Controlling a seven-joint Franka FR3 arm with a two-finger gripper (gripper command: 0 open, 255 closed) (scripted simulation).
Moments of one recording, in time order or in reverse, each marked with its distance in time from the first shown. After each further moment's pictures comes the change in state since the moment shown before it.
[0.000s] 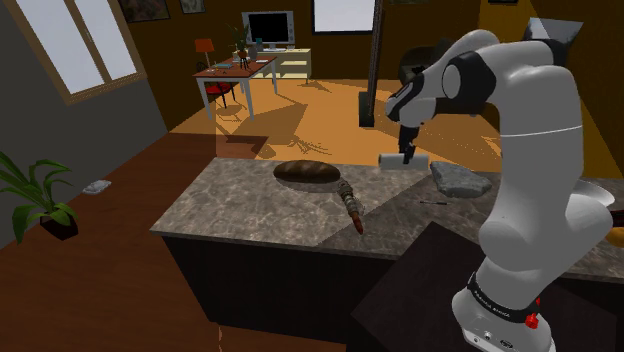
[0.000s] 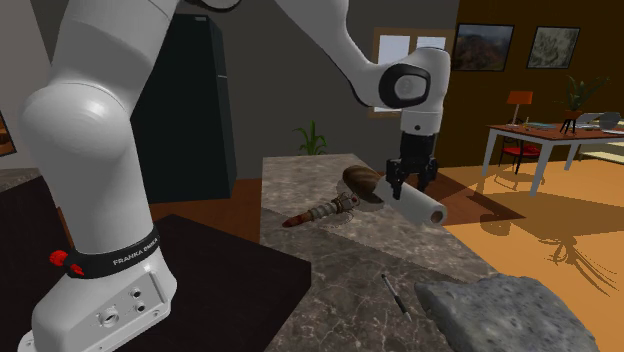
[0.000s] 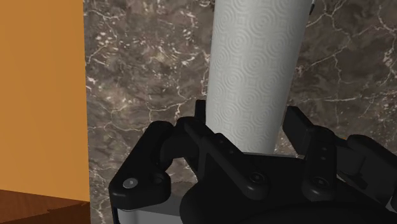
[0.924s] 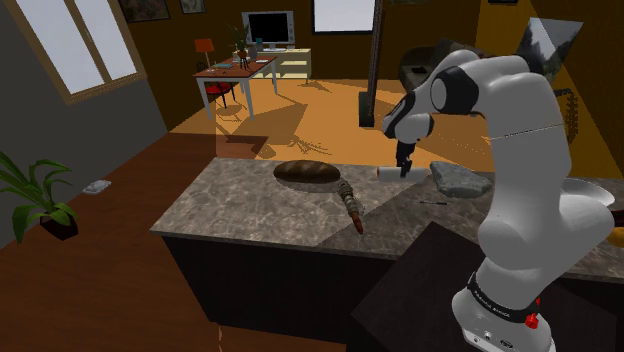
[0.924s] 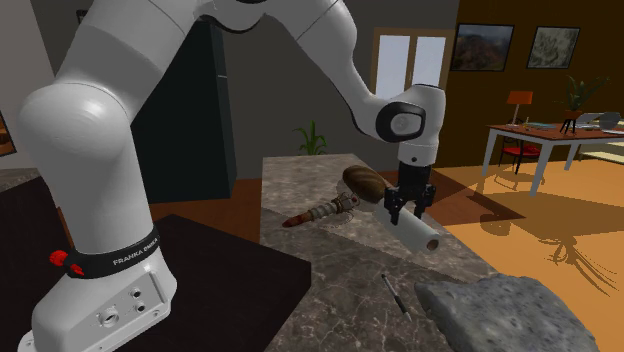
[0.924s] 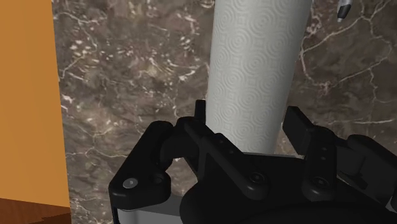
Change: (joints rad) arm -0.028 0.135 0.035 0.005 0.049 0.126 -0.033
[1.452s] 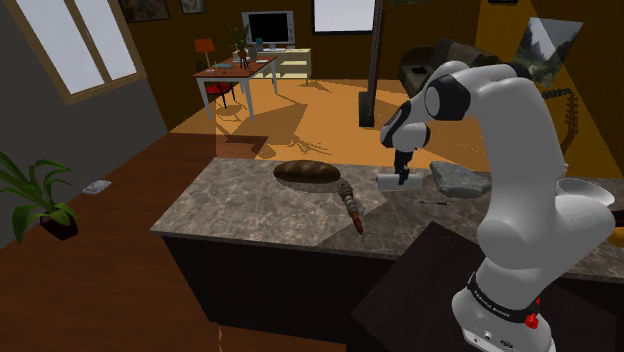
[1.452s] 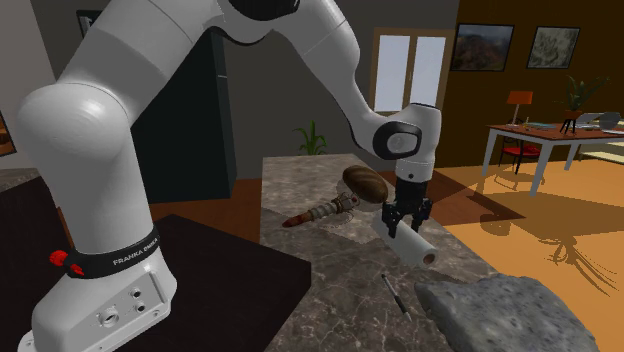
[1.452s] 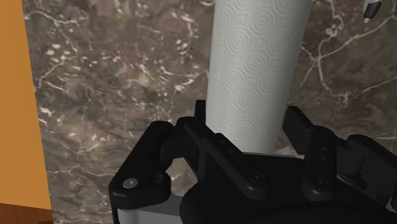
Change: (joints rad) arm -0.013 0.080 0.023 0.013 0.025 0.067 -0.012
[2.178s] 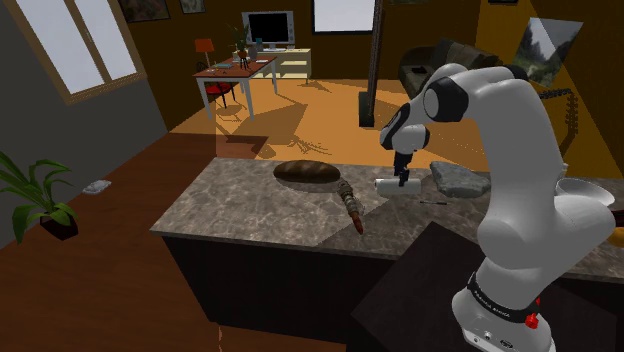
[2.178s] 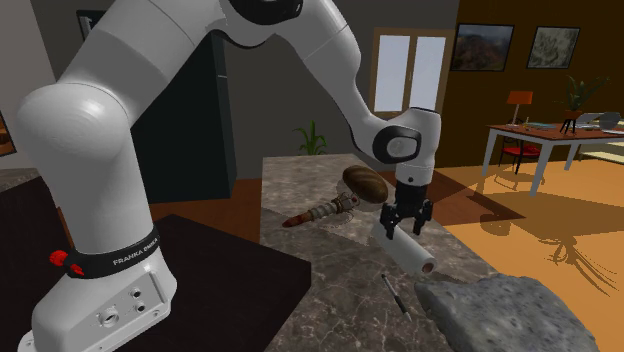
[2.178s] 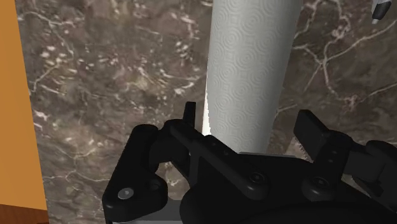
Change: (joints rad) arm -0.005 0.021 0.005 0.009 0.005 0.013 -0.004
